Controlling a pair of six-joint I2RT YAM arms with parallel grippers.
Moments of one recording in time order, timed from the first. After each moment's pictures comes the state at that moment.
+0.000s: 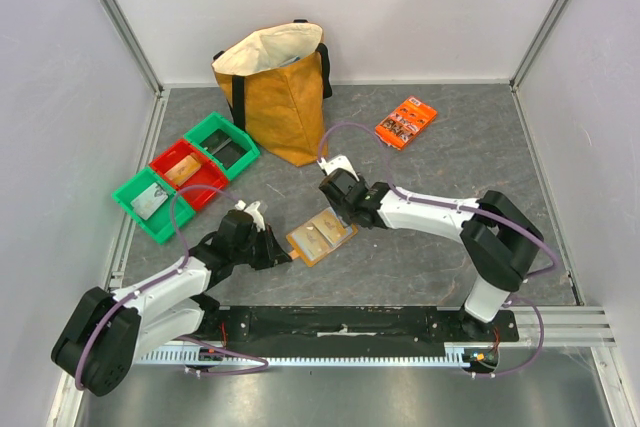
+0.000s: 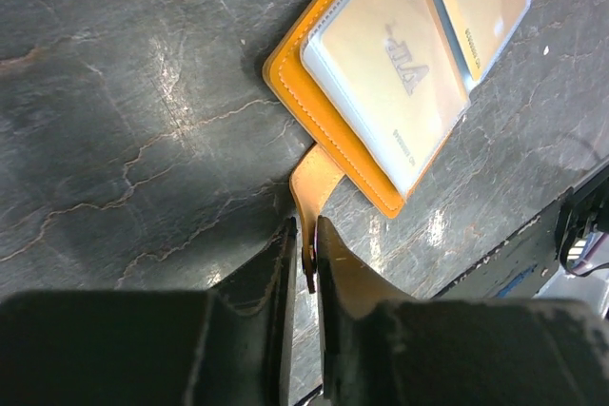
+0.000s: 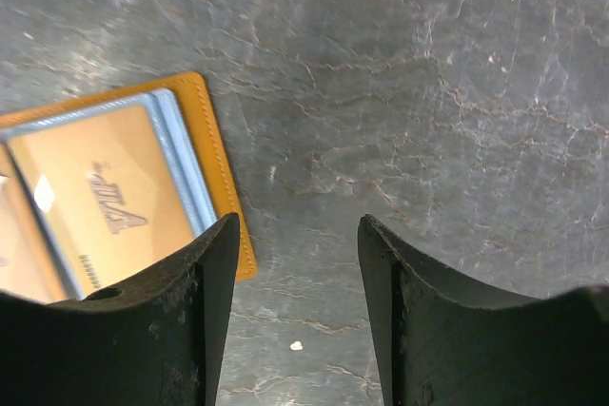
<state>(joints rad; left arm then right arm) -0.51 0.99 0.22 -0.03 0.30 -0.71 0.93 1.71 1.11 -0.41 0.48 0.25</state>
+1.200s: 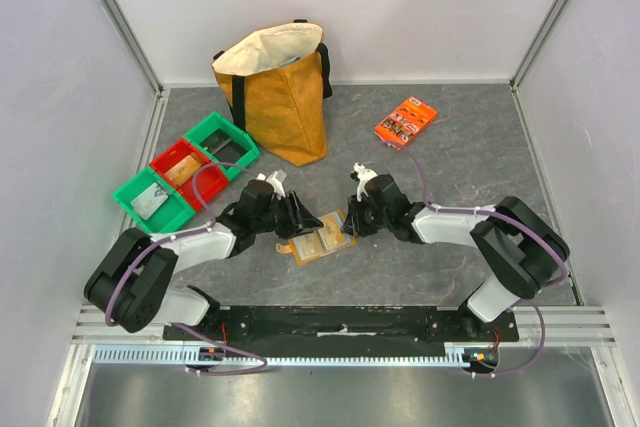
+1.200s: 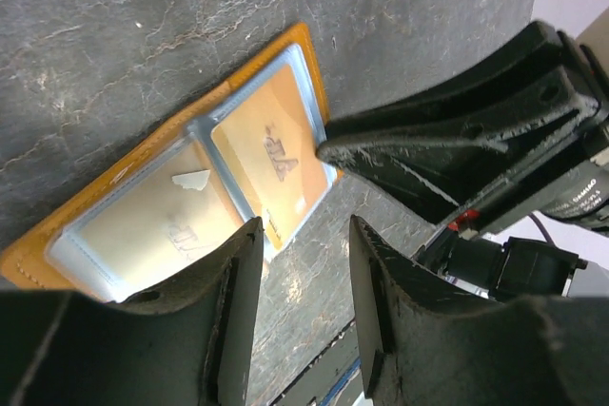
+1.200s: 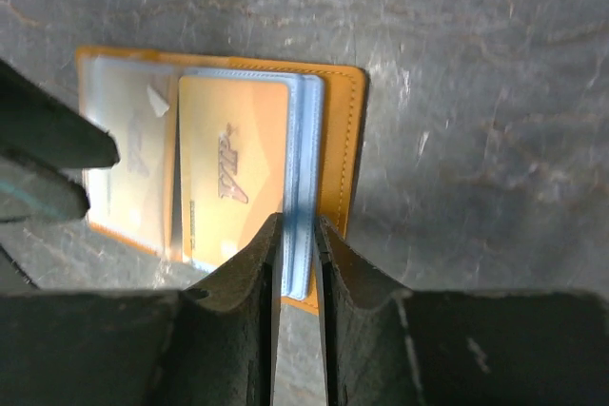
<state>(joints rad) -0.55 1.35 0.46 0.25 0.37 -0.93 0.71 1.62 0.70 0.16 -0.20 0.43</state>
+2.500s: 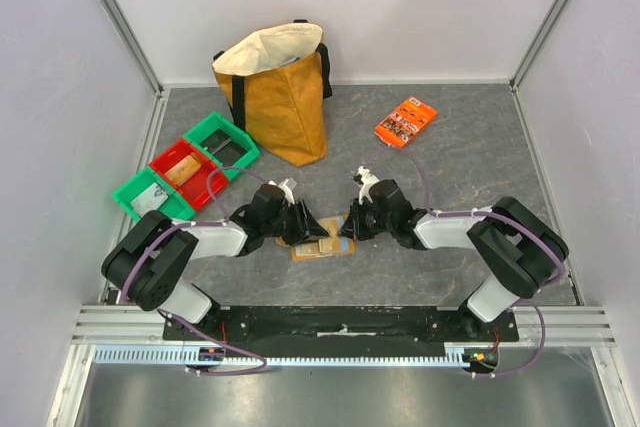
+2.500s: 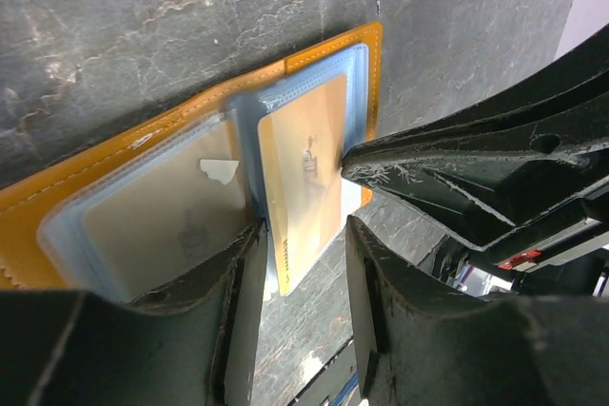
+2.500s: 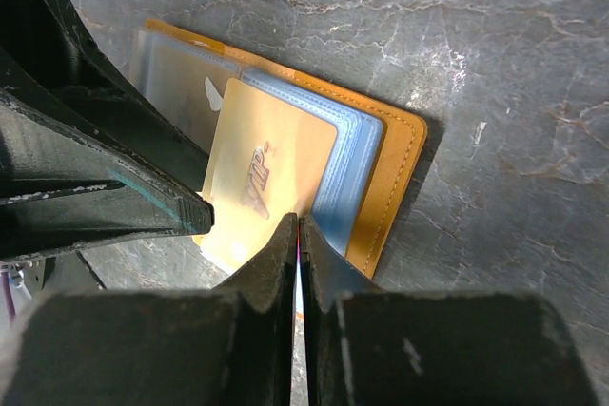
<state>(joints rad) -0.60 1.50 0.47 0.32 0.38 -0.95 0.71 1.61 0.60 0.32 -0.28 0.56</state>
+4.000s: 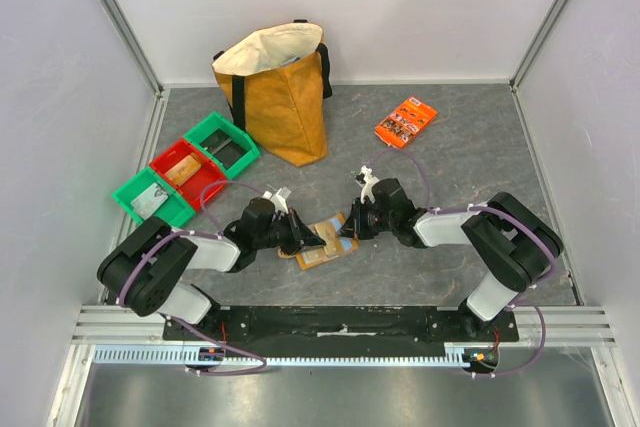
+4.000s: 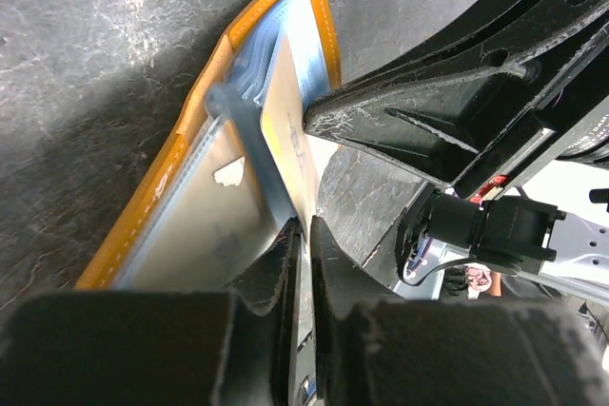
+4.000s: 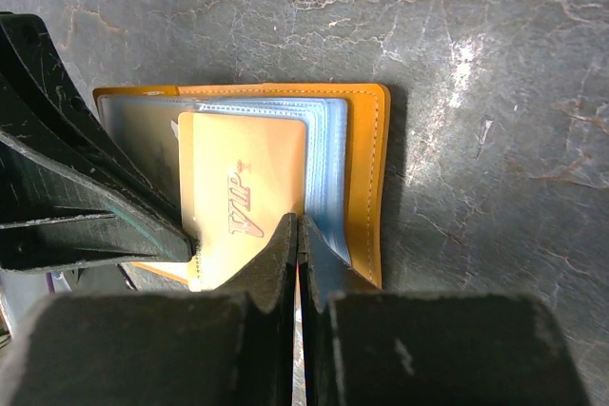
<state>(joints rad) -0.61 1.46 0.30 0.59 0.45 -1.06 0.67 1.65 0.59 0.37 -0.37 0.62</state>
